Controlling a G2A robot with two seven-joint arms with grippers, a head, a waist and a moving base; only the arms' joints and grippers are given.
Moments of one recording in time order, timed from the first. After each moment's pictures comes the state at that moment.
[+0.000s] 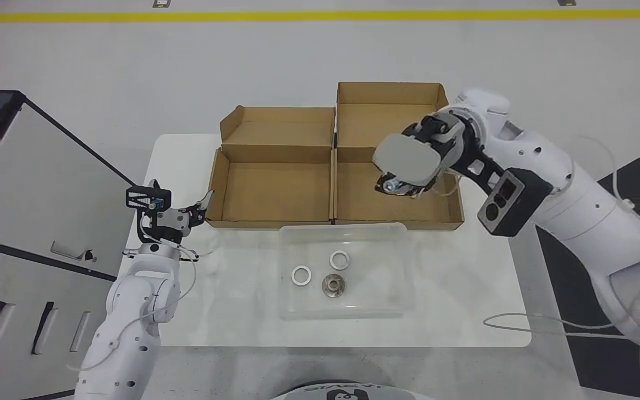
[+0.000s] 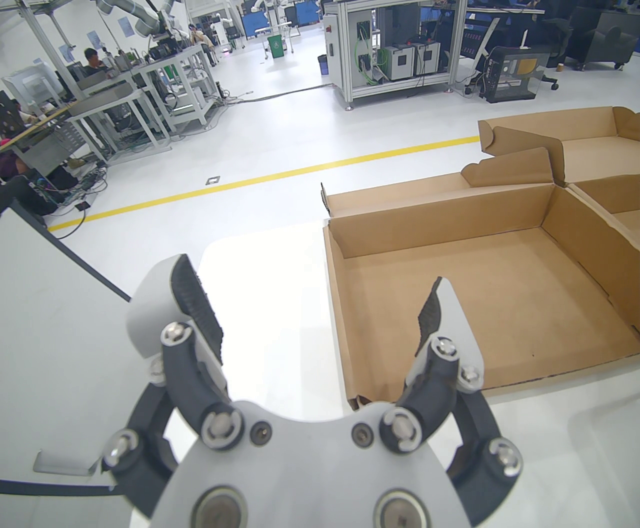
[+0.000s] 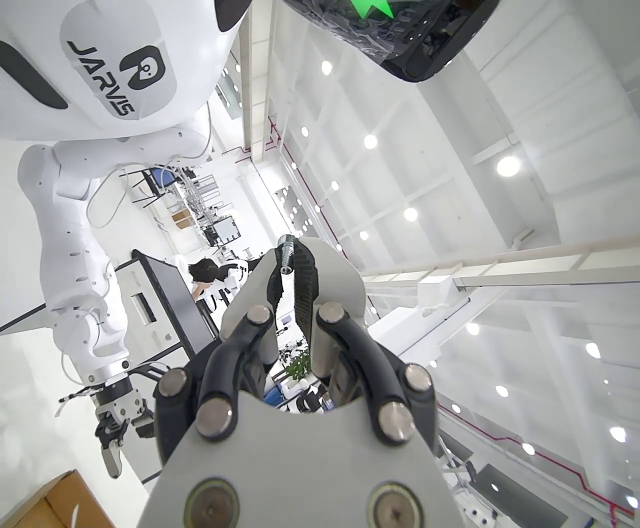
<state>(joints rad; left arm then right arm) 1.73 -1.15 -1.60 -1.80 1.33 0.00 0.00 -0.36 -0.95 0.44 -1.46 -1.45 -0.28 -1.54</state>
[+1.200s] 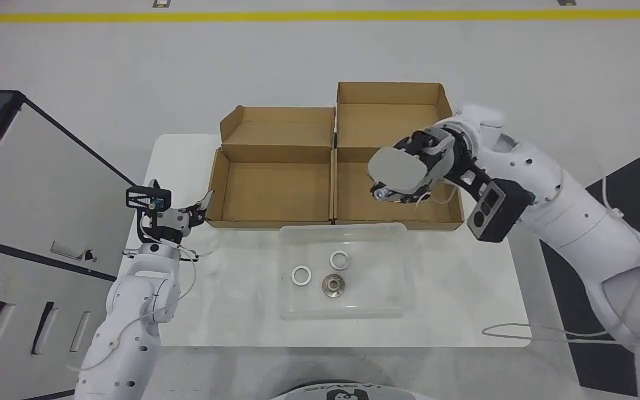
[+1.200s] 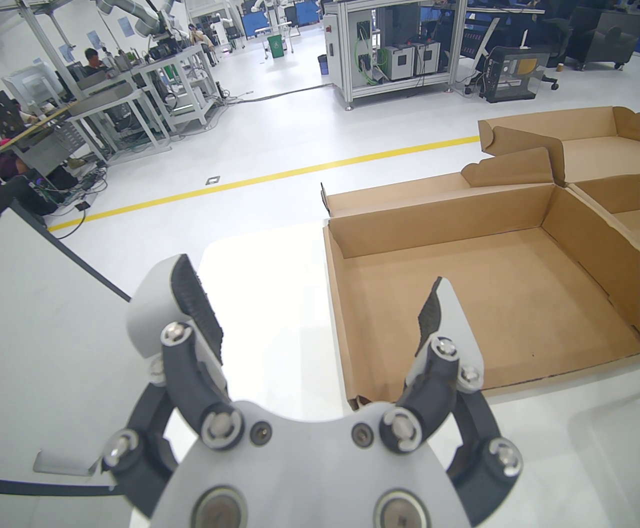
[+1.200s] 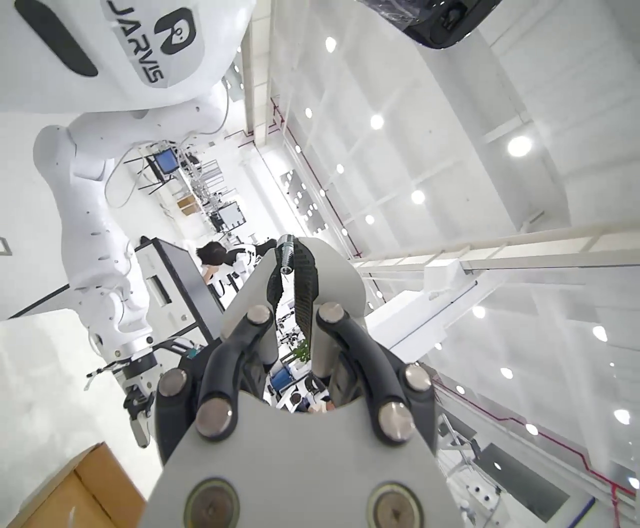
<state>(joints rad) 1.73 -1.15 -1.60 -1.80 1.33 0.00 0.00 -0.43 -0.95 0.47 -1.46 -1.49 -0.28 -1.54</state>
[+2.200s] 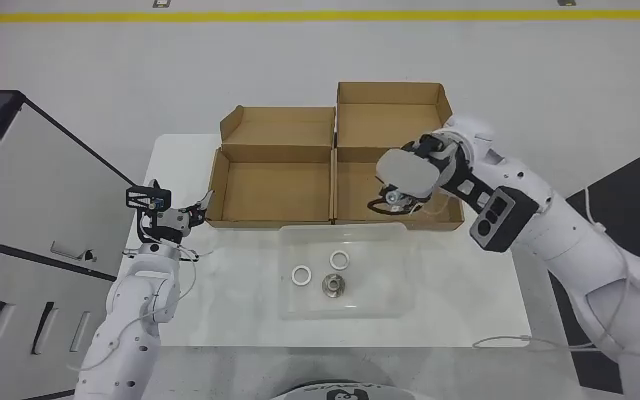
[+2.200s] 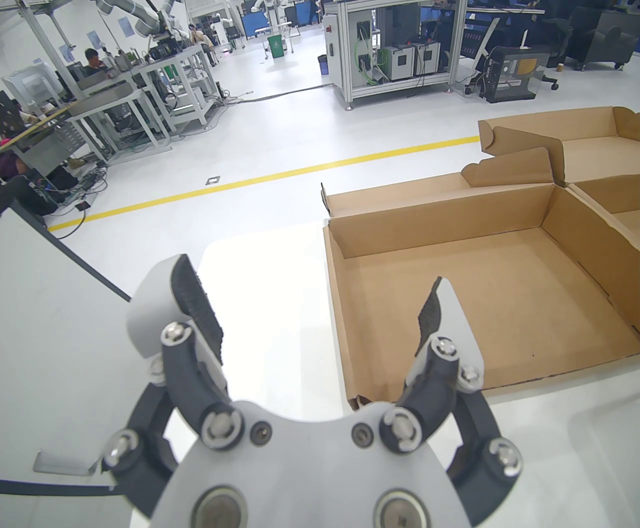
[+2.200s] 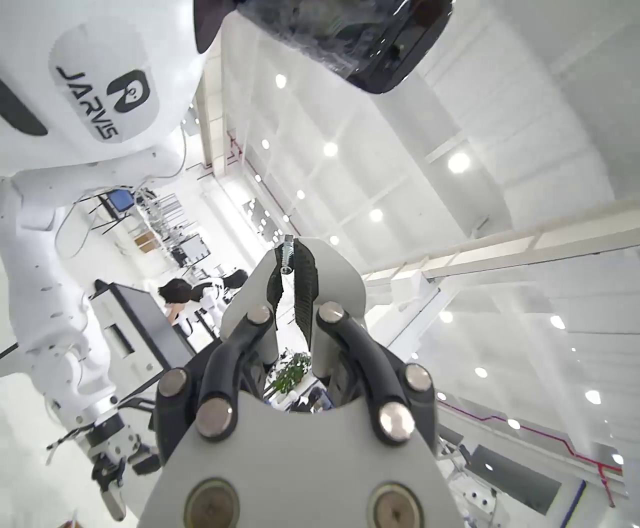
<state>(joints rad) 1.73 -1.15 -1.60 -1.80 1.33 0.00 0.00 -0.51 -0.98 0.55 -1.48 -1.52 -0.30 -1.52</state>
